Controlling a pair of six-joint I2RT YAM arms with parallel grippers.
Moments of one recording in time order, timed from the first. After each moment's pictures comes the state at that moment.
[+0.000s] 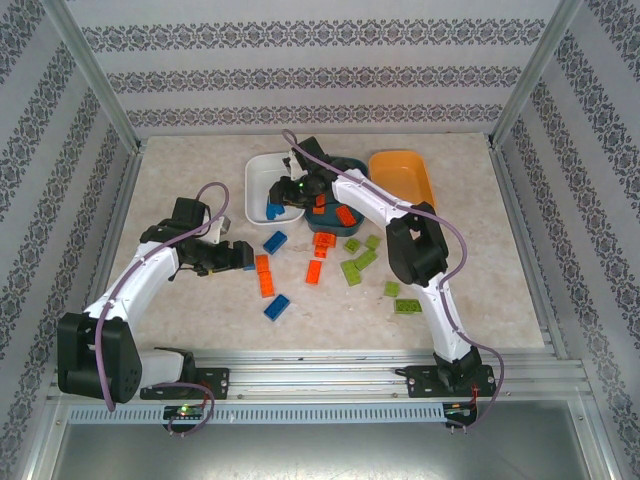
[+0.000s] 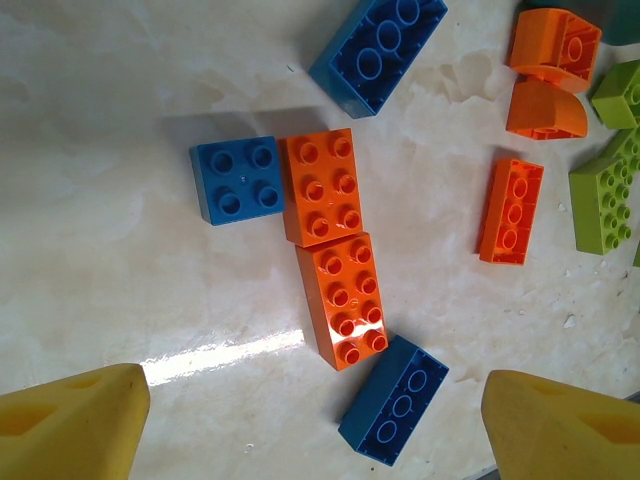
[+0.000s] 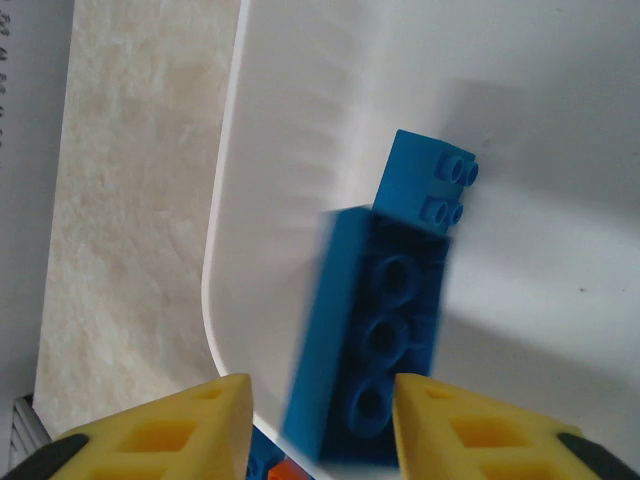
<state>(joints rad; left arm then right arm) -0.09 1.27 0.88 -0.80 0.43 -0.25 0.60 2.32 2.03 -0.62 -0.46 0.58</state>
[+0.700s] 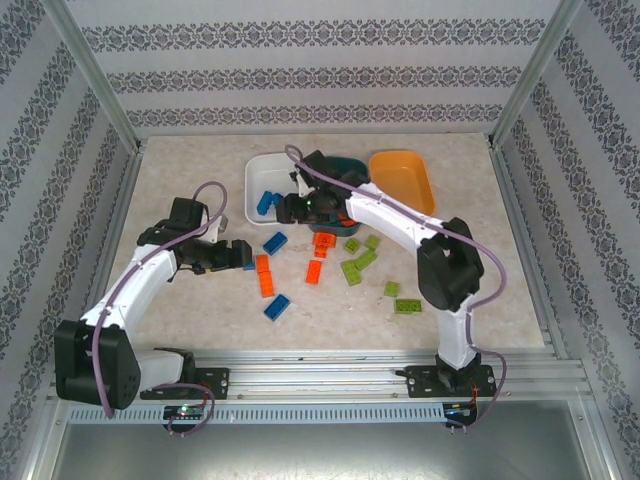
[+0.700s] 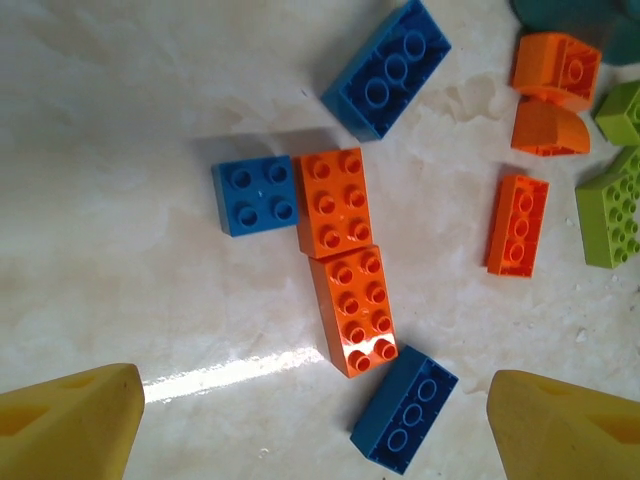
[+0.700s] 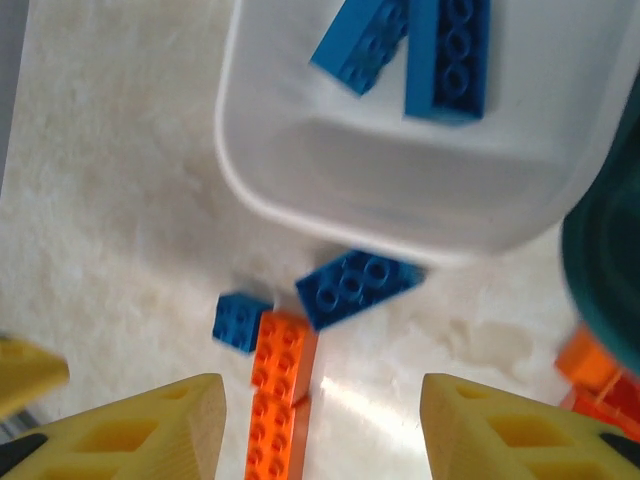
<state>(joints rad) -0.09 1.22 0.88 -0.80 0.37 -0.25 0.70 1.96 1.66 -0.65 -0.27 0.56</state>
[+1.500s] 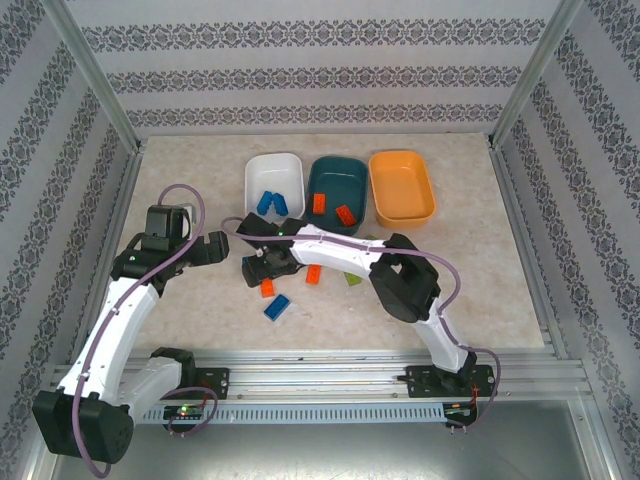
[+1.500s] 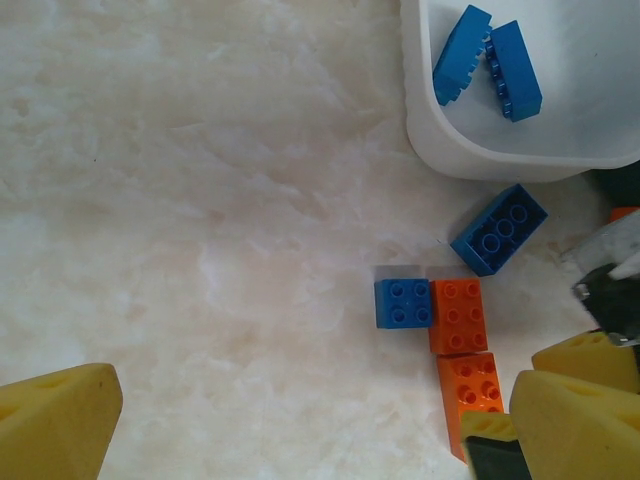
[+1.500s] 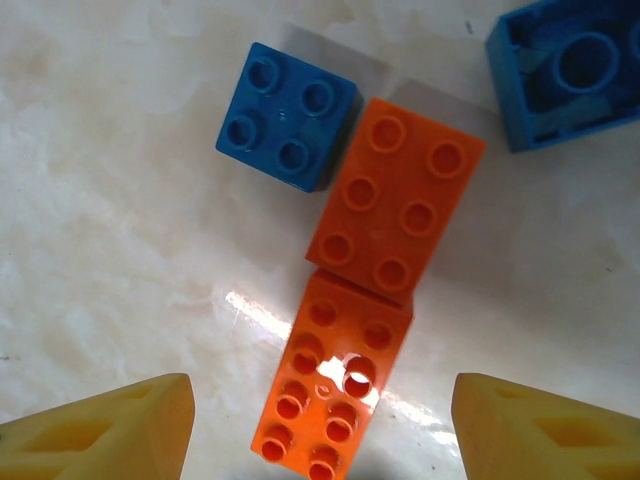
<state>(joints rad) -0.08 0.96 0.88 -0.80 0.00 -0.27 1.00 2.19 1.78 -0.79 -0.06 0.53</state>
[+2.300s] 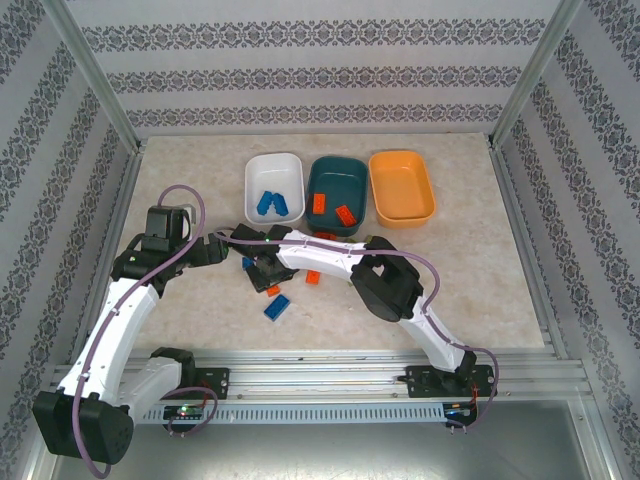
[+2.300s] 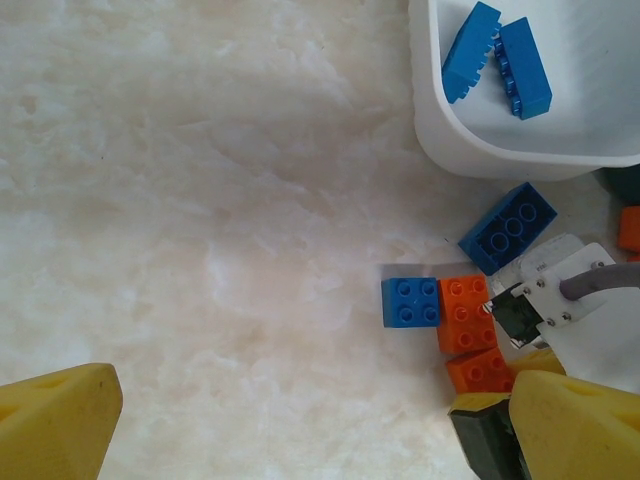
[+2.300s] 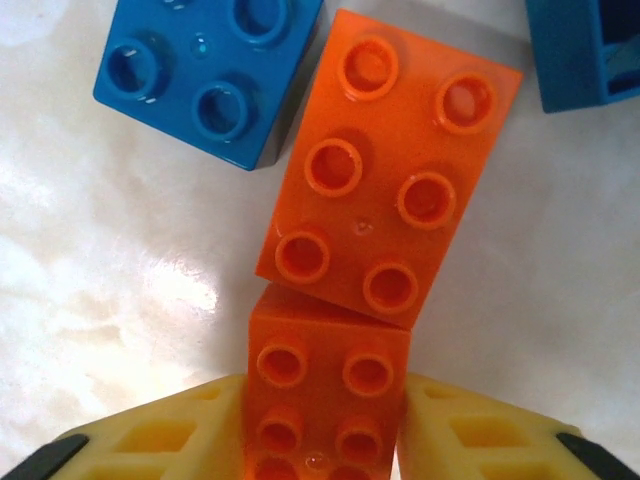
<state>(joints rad) -0.08 0.95 0.87 -0.80 0.00 -0.27 1.03 2.30 1.86 -0.89 0.01 0.52</state>
